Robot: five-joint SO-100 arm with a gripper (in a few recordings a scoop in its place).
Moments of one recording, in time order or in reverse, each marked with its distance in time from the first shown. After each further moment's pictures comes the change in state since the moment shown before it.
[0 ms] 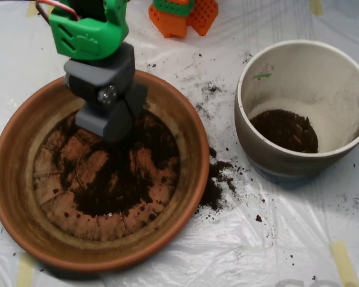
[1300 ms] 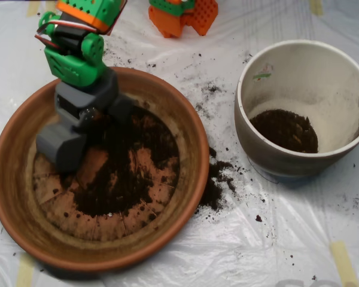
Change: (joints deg) arm 13.4 -8.5 23.6 -24.3 -1.8
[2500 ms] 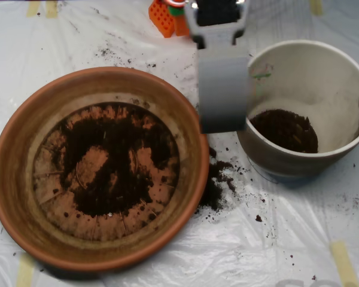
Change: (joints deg) arm -38.6 25.8 -27.0 26.1 1.1
